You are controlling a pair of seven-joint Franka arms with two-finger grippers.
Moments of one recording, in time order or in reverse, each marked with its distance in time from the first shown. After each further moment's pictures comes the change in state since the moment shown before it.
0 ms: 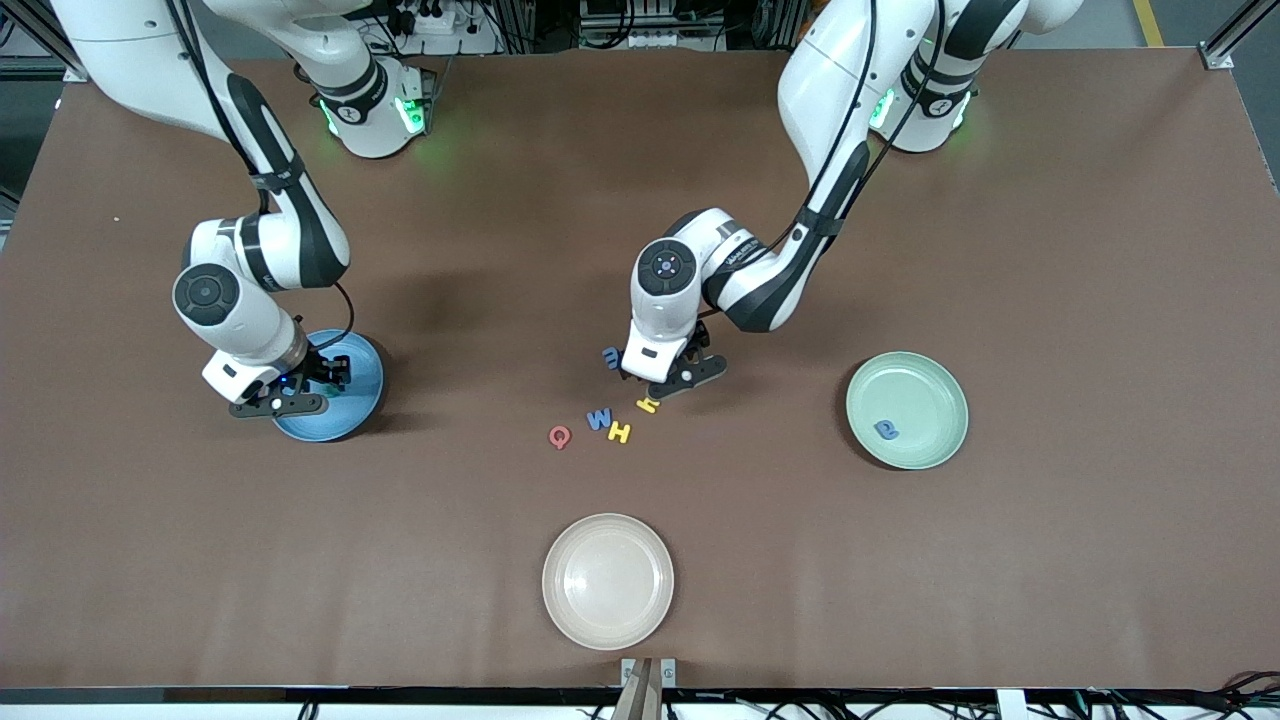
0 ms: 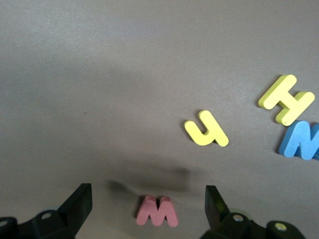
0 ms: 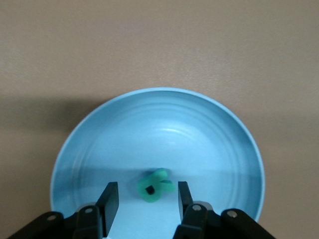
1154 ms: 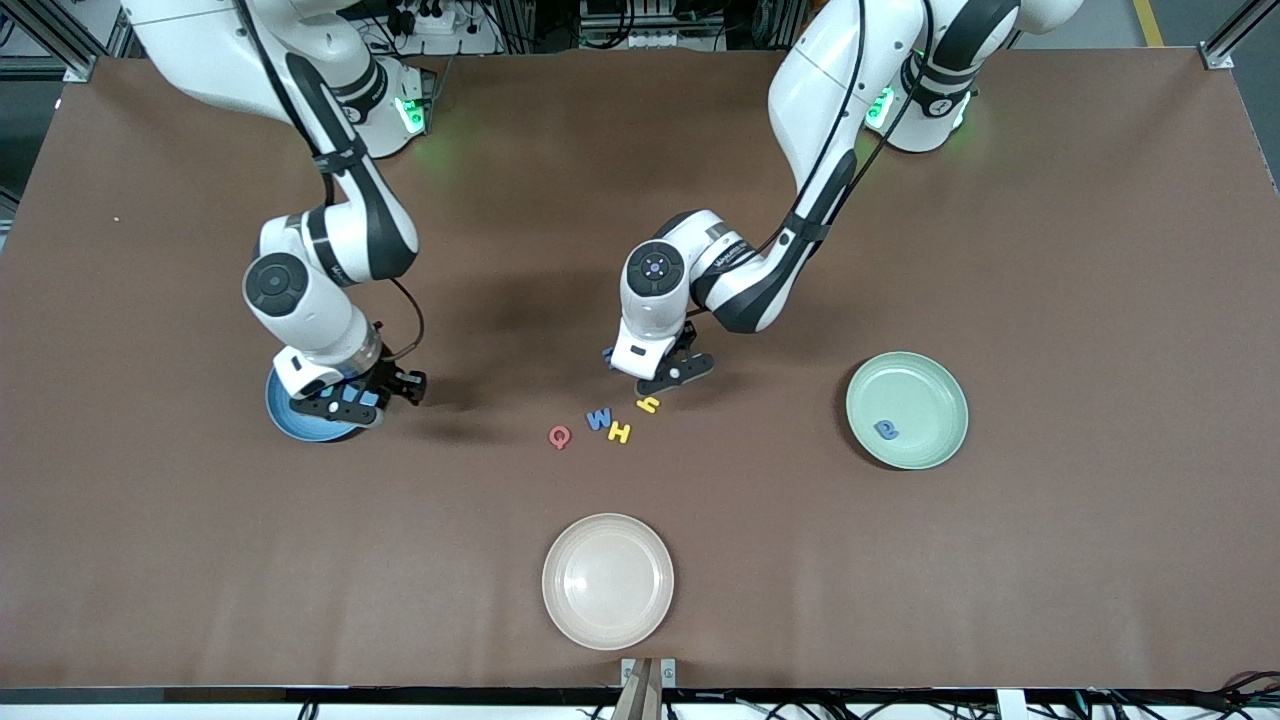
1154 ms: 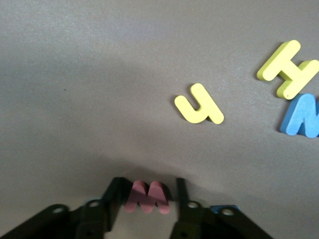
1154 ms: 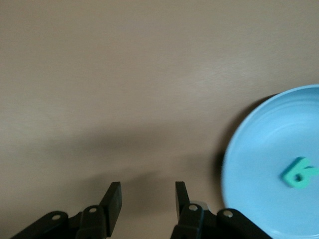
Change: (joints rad) left arm -0.001 0.023 -0.026 0.020 -0.001 -0.014 0.000; right arm 0.228 0.010 0.012 0.118 0.172 -0.021 0.418
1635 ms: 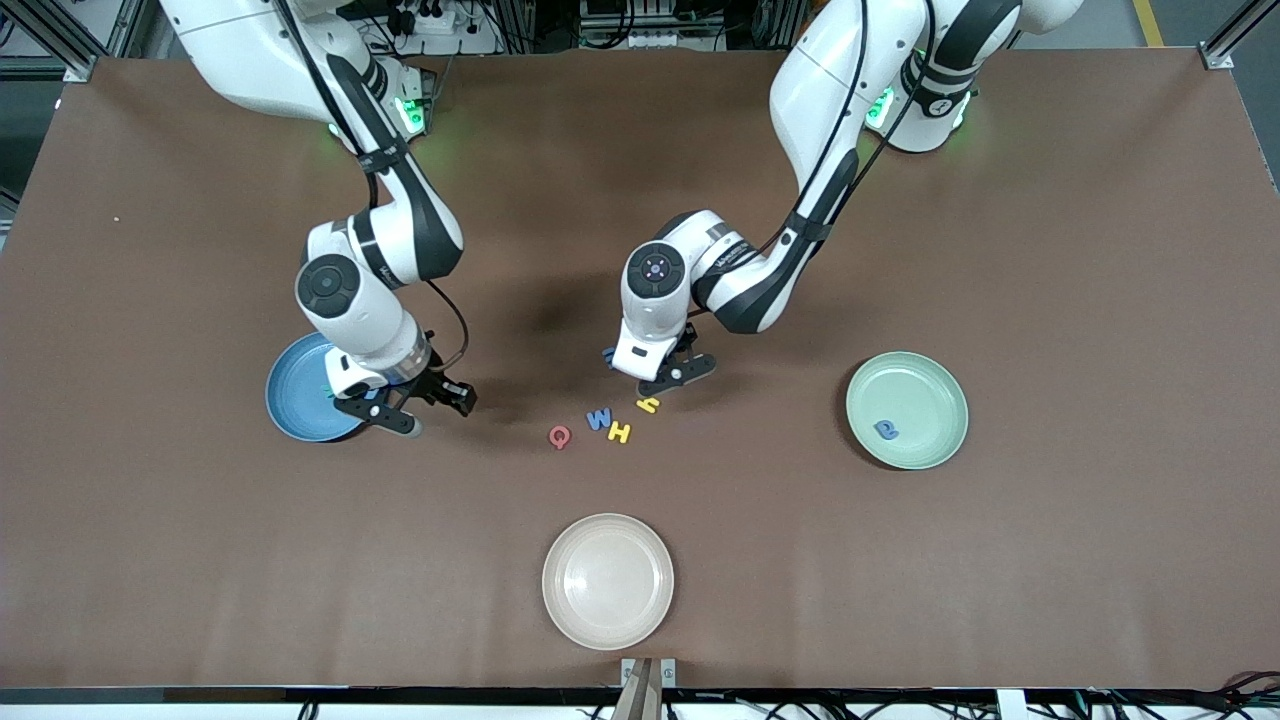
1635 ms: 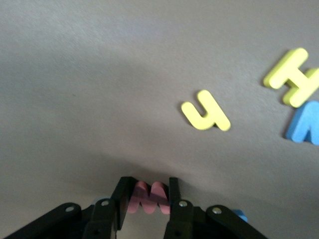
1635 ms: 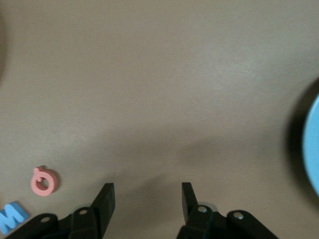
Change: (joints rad) left arm 0.011 -0.003 0.008 0.008 0.000 -0.025 0.000; right arm 0.072 0.067 0.013 0.107 0.039 -0.002 0.188
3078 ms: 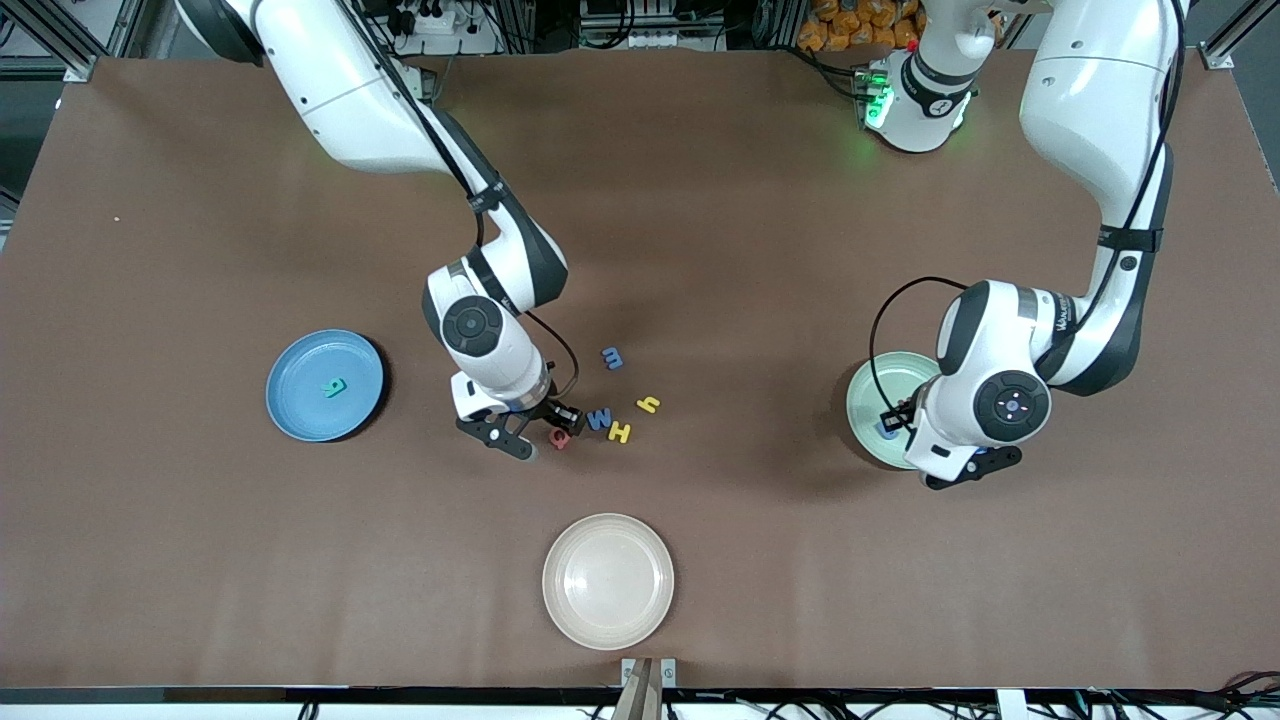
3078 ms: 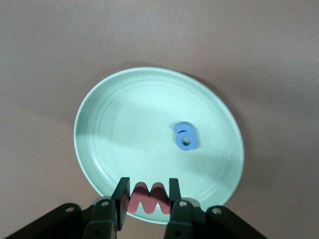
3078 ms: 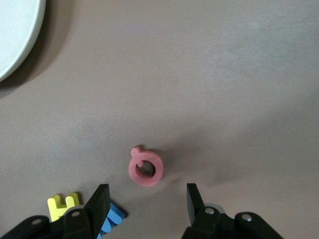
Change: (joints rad) left arm 0.546 -0.231 0.011 -0.126 0.089 -0.381 0.615; right arm 0.123 0.316 0.057 0.388 -0.012 -0.075 0.272
